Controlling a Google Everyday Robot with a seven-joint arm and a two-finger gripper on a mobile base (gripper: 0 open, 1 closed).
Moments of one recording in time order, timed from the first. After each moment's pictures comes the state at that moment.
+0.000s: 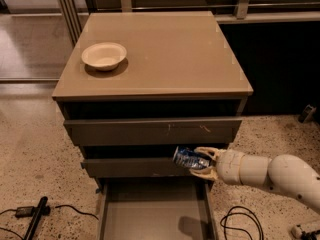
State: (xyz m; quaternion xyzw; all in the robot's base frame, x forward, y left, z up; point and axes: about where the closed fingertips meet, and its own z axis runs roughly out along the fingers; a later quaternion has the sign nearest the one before) arm 0.500 -0.129 0.631 -0.58 0.64 0.11 0.49
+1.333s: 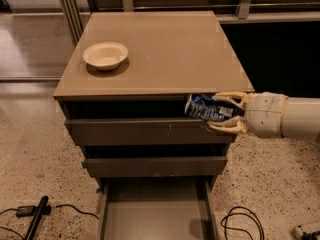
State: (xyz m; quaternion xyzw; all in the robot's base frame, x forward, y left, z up) arm 0.507 -0.154 0.849 -0.62 0.57 0.03 0.54
